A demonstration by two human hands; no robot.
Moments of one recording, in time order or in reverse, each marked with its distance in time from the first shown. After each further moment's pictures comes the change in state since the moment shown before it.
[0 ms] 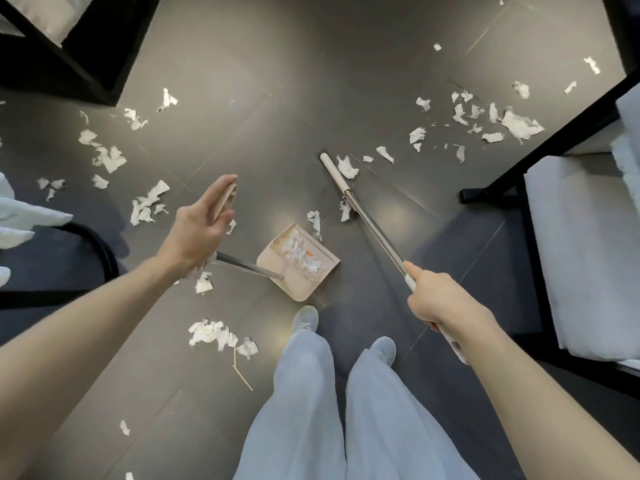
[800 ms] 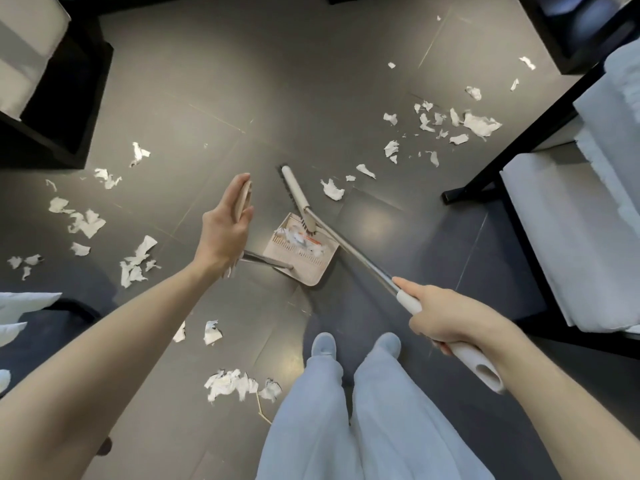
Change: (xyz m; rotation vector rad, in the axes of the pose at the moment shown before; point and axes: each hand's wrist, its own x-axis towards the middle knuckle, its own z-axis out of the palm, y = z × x) left_hand 0.111 -0.014 -0.028 -0.091 -0.046 0.077; right_hand -0.044 -0.098 -0.024 0.119 -0.131 0.004
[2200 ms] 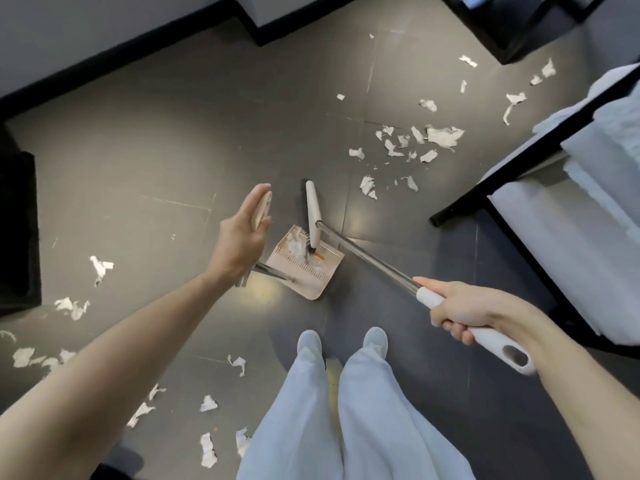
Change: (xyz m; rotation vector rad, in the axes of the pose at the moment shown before) left_hand 0.306 0.068 0.028 0.098 -0.304 0.202; right_hand 0.125 -0.053 -0.200 0.851 -0.071 0.201
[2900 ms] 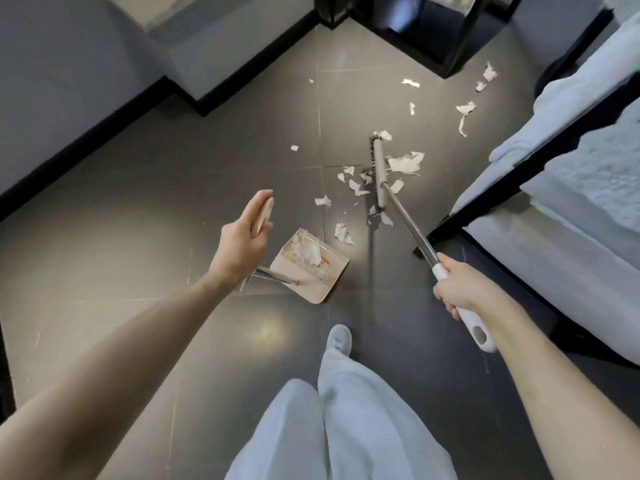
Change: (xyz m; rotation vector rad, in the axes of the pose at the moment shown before) left_hand 0.195 0.110 0.059 0.101 -0.170 0.146; right_hand 0.094 -0.046 -0.150 0.205 0.485 0.049
